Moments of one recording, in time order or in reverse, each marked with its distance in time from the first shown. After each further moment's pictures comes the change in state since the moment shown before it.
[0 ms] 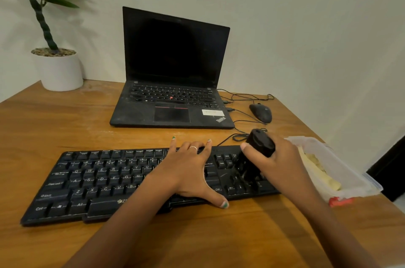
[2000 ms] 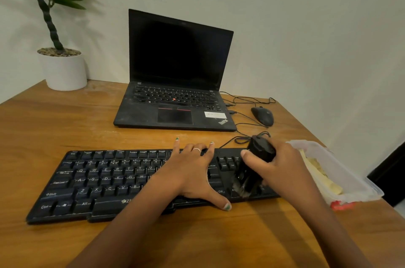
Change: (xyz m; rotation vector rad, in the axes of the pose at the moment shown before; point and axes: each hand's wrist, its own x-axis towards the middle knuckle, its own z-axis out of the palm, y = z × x) left_hand -0.001 0.001 0.000 0.008 0.012 0.009; right_hand -0.009 -0.017 0.002 -0.081 -0.041 0.038
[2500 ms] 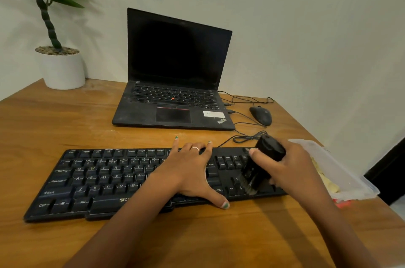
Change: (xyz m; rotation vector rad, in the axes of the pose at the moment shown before) left_hand -0.001 0.001 -0.002 -0.003 -0.007 0.002; right_hand -0.003 0.010 -0.009 0.049 0.026 0.040
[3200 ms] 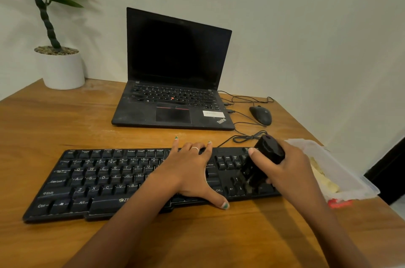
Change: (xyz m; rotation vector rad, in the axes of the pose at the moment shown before) left_hand 0.000 0.000 0.000 0.003 -0.005 -0.001; right_hand -0.003 0.005 0.002 0.028 0.041 -0.002
